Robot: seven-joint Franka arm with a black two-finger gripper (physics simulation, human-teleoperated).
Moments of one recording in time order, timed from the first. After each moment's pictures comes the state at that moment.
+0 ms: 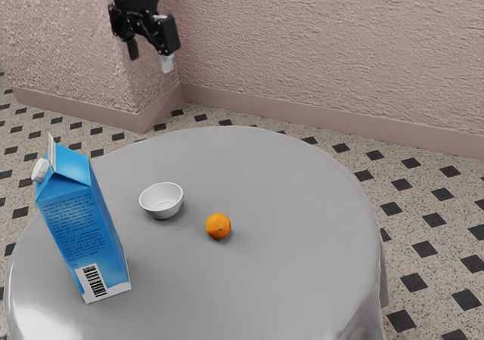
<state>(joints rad) -0.25 0.14 0.17 -1.17 0.04 1.33 0.09</state>
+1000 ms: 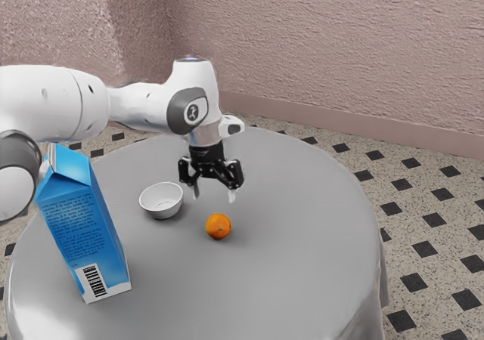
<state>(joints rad) -0.27 0.42 0.20 -1.69 -0.19 1.97 -0.21</state>
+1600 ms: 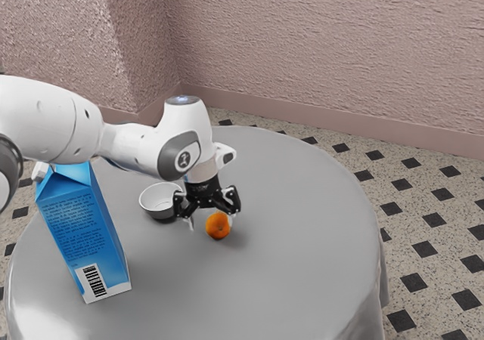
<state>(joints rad) -0.31 0.34 0.18 -1.99 -0.16 2.29 -0.53</state>
